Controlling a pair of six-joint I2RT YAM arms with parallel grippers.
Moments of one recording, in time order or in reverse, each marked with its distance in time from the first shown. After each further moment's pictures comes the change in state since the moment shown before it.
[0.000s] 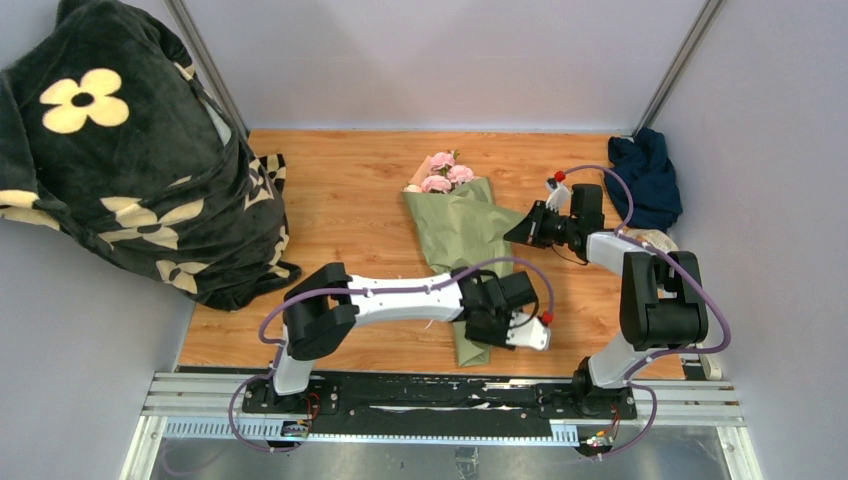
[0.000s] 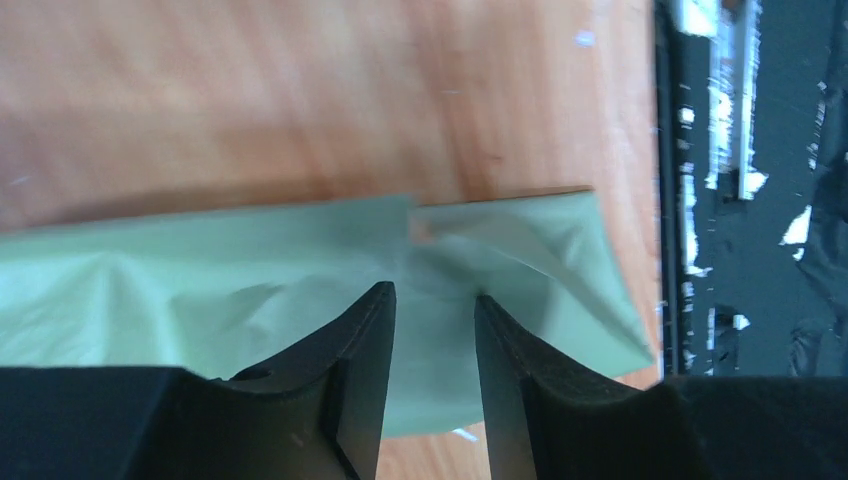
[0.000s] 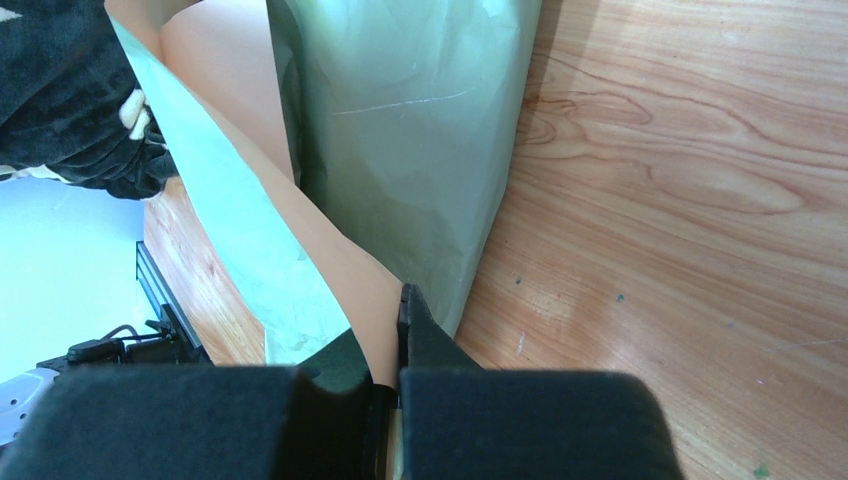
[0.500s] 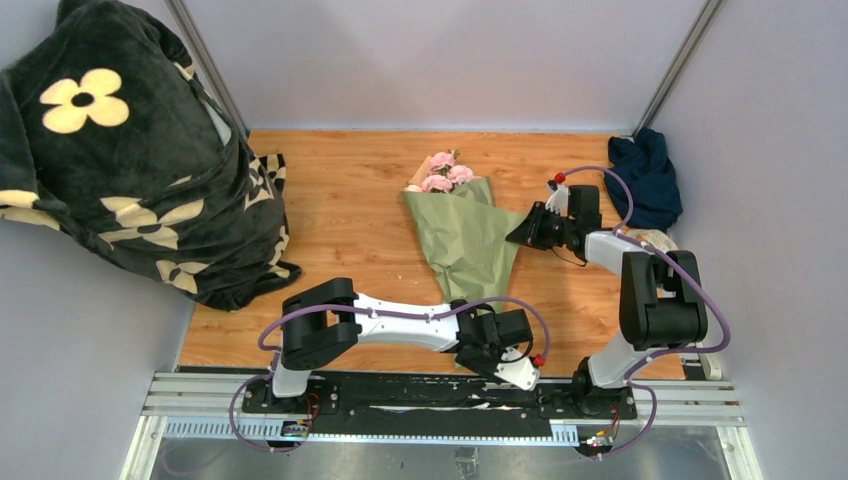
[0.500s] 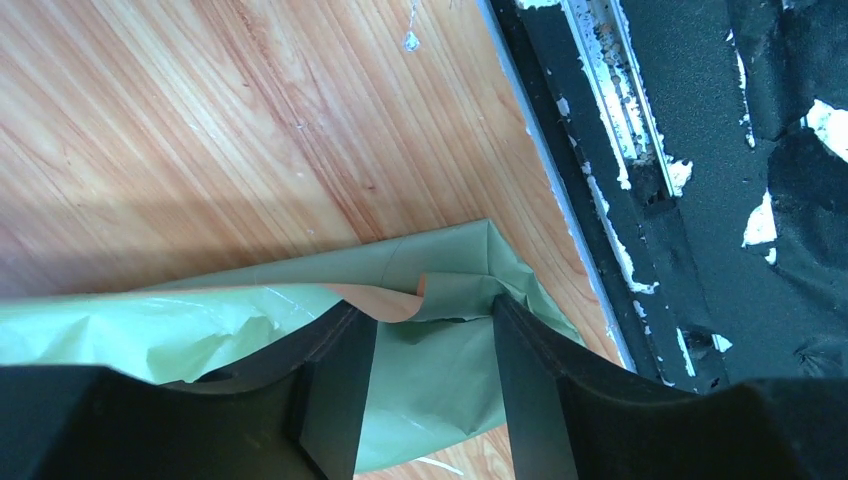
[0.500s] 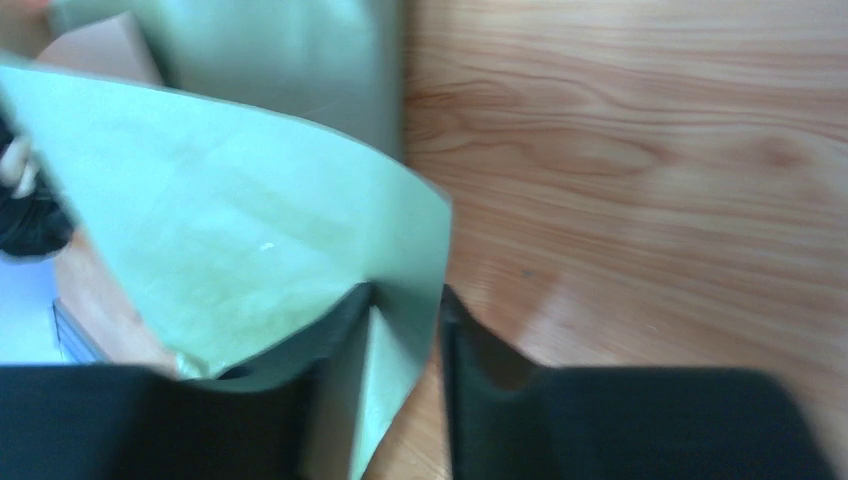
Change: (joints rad) left arm -0.129 -0.019 -0.214 0.166 -0.084 0.131; right arm 0.013 0.003 0.030 -0.105 0.185 -0.022
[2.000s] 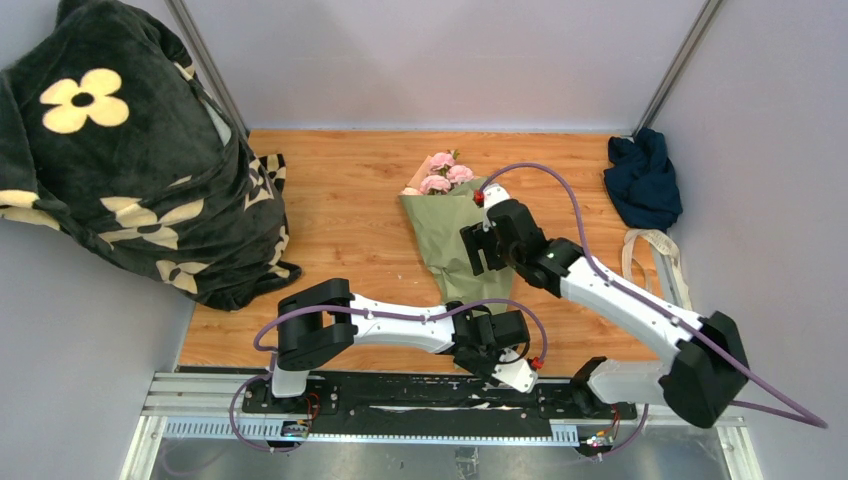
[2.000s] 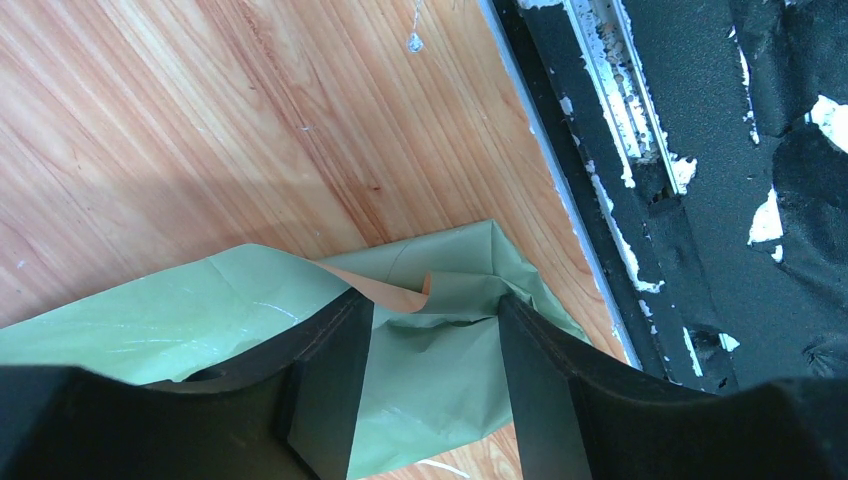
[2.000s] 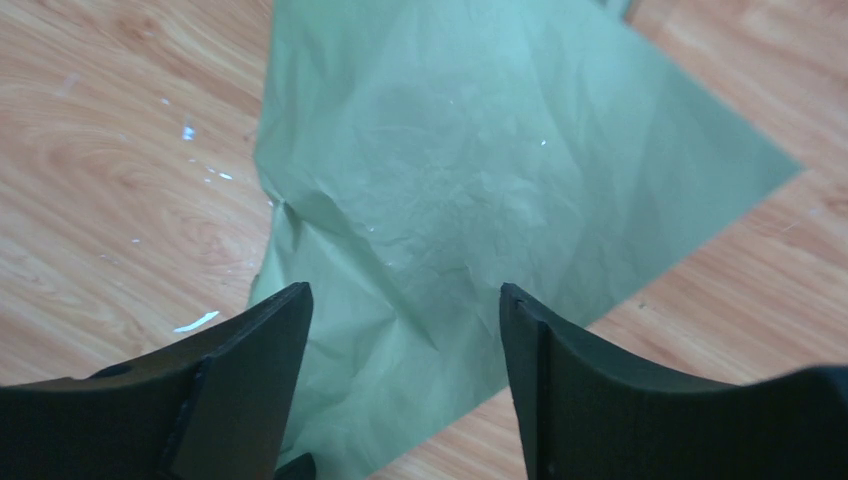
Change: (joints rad) left arm 0.000 -0.015 -0.024 0.029 0.005 0.023; right arm 0.693 -0.407 0.116 -0.415 0.815 -0.232
